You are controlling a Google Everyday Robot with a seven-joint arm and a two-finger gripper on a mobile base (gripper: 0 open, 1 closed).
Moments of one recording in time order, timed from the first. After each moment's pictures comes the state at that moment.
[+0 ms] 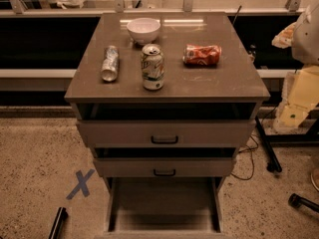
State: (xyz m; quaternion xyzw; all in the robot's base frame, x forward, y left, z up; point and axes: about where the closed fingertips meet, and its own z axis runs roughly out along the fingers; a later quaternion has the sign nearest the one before) arm 0.438 -0.217 0.976 -0.60 0.78 -0.03 0.16
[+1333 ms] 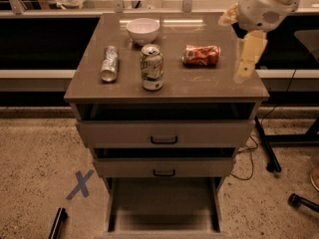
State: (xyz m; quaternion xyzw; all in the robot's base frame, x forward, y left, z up) arm 0.586 -0.170 0.954 -0.71 0.68 0.03 0.19
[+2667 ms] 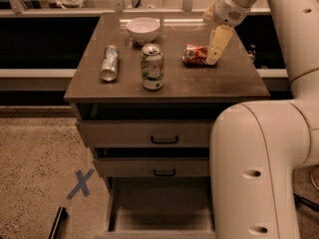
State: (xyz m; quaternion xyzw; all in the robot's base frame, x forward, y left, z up) arm 0.733 -0.163 0.906 -0.68 0.70 0.03 0.23
